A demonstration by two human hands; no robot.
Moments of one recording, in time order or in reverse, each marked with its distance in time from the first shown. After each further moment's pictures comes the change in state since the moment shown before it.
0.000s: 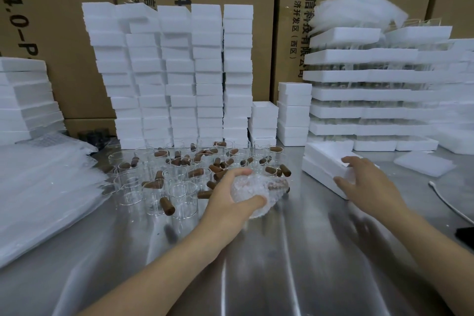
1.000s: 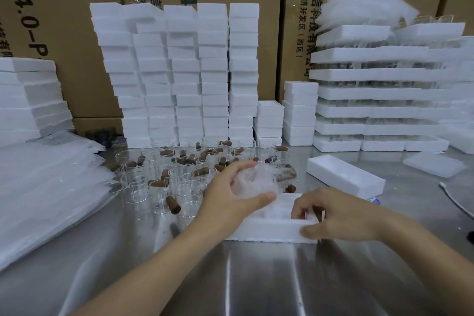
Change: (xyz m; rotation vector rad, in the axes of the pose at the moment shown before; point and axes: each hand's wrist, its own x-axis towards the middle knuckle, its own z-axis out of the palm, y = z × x) left_hand 0.008 0.005 -0.016 0.144 0.044 0.168; right_hand -0.057 -0.082 -0.020 0.107 -0.742 -0.543
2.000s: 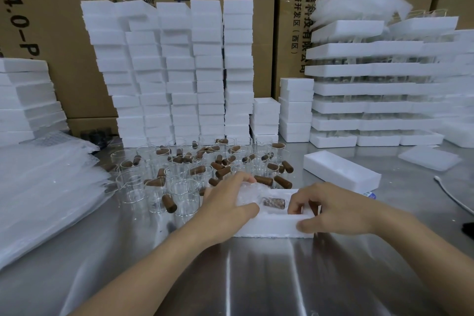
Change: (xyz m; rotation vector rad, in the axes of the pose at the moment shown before) left_hand 0.003 -0.014 -0.004 0.410 -0.286 -0.120; right_hand 0.005 0.011 0.000 -0.006 0.023 -0.006
